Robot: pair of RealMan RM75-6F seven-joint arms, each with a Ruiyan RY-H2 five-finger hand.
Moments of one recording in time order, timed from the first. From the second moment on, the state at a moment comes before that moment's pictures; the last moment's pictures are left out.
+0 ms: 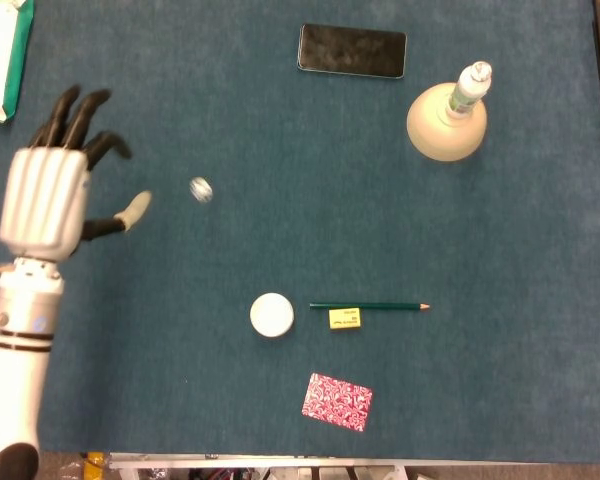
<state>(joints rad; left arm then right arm) -0.41 -1.31 -0.10 -1.89 1.27 1.47 0.34 0.25 -1.14 0.08 -1.59 -1.24 1.09 0.06</state>
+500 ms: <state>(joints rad) -0.35 -1.35 -0.07 -1.77 1.33 1.44 0.21 0.25 -1.15 0.07 -1.59 -1.24 1.10 0.06</state>
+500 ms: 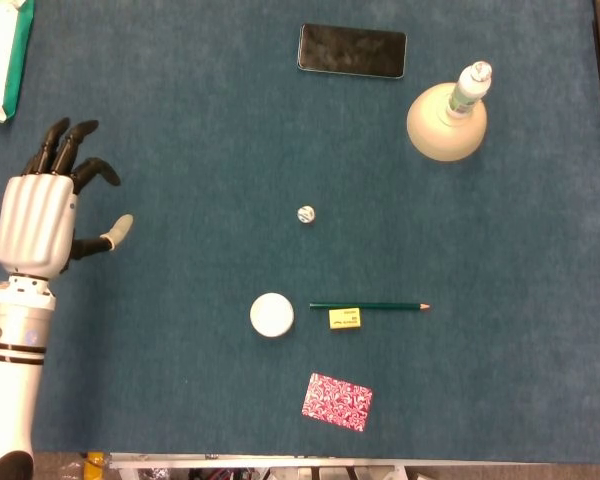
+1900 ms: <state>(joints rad) -0.17 -1.18 0.01 -1.53 1.55 1.55 0.06 0.17 -1.05 0.06 -1.80 -1.23 1.23 -0.08</state>
